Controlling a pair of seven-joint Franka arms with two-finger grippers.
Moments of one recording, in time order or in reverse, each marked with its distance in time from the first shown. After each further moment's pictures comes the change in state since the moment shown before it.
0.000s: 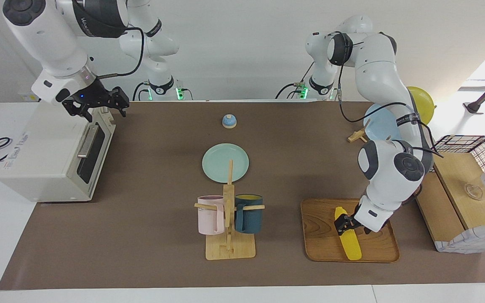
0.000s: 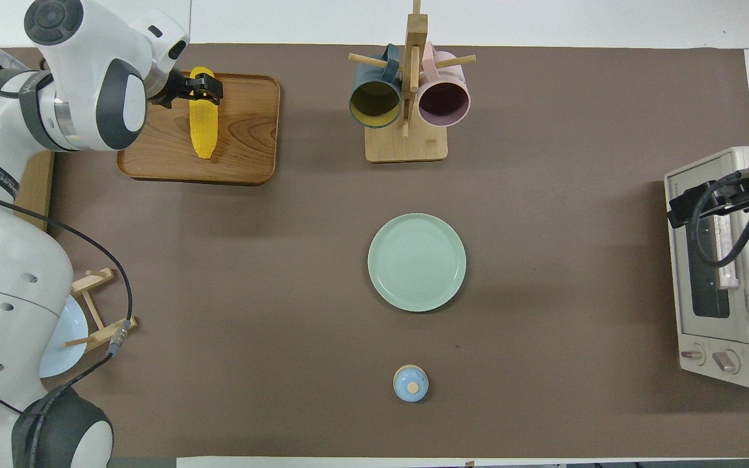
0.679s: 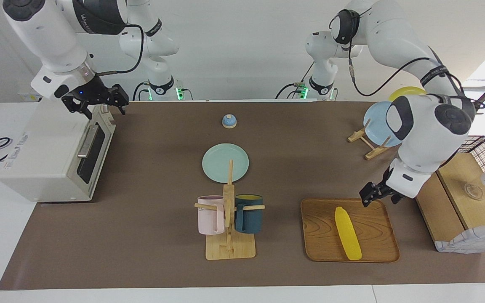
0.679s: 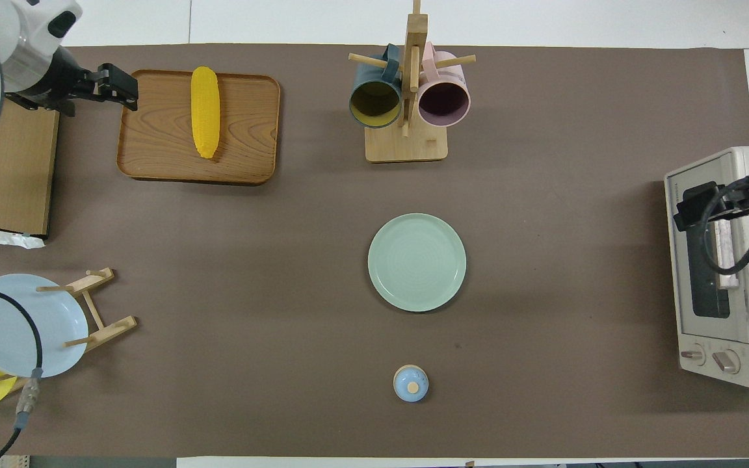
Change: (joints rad) left arm 0.004 -0.345 0.070 -0.077 0.037 -0.368 -0.001; right arm -0.002 -0.027 -0.010 -0.029 0.000 0.022 0.018
